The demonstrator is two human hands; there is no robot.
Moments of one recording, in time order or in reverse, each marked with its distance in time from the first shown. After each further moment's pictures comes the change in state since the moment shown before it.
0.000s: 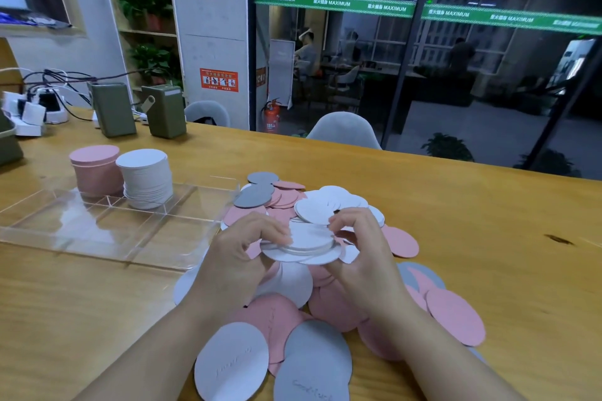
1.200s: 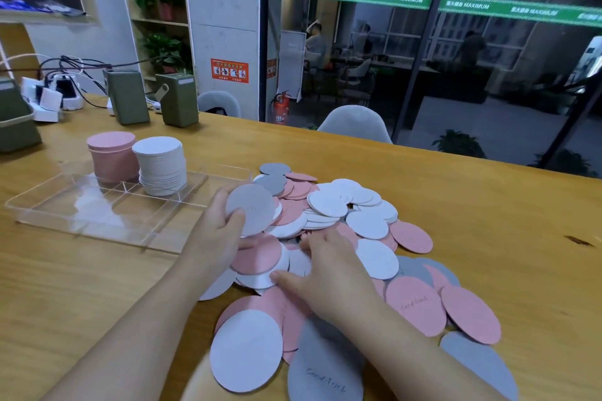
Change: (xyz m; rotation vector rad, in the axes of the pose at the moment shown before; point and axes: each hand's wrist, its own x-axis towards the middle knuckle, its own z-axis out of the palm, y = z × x) left_hand 0.012 -0.018 -0.030 -0.187 0.117 -0.506; right_hand -0.004 -0.030 0.043 -0.524 -0.424 0.326
